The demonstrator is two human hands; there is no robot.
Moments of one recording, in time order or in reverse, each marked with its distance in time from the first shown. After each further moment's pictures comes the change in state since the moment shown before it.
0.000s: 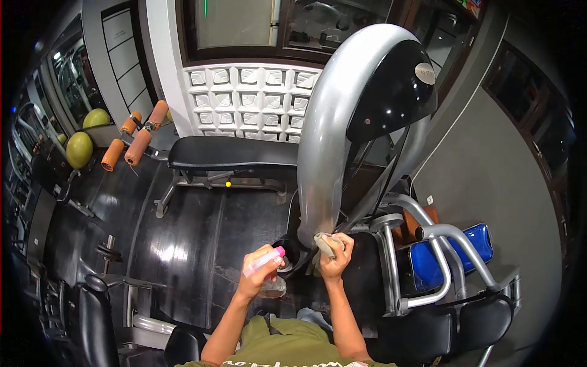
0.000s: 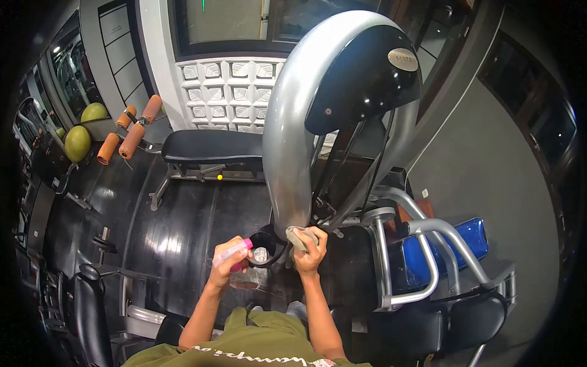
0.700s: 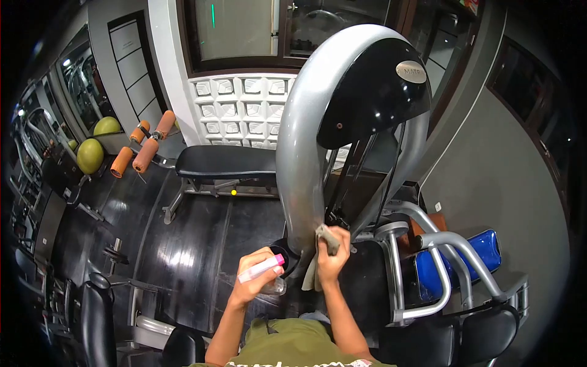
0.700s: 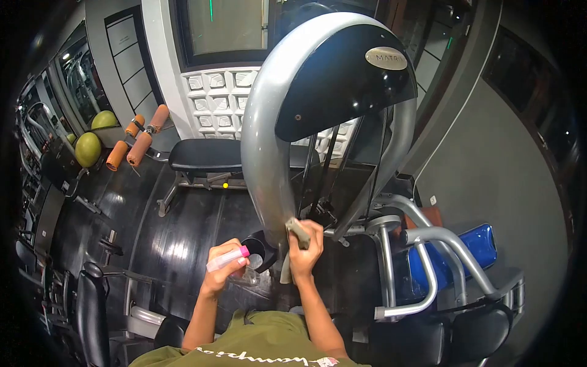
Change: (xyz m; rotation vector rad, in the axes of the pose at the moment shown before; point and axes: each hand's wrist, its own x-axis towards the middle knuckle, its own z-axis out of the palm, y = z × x) left_hand 0.006 0.027 0.034 0.152 -0.061 0.102; right_hand 0.030 0.002 -0.003 0.235 -0.006 0.281
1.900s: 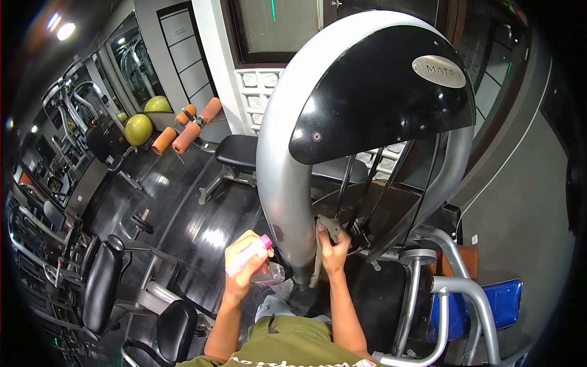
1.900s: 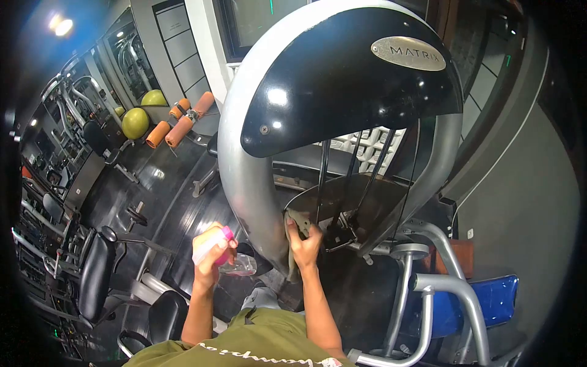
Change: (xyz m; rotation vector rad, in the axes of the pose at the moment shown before) left_hand 0.035 0.012 0.054 0.127 0.420 0.202; right_hand 0.060 0.051 0.019 0.478 -0.322 0.313
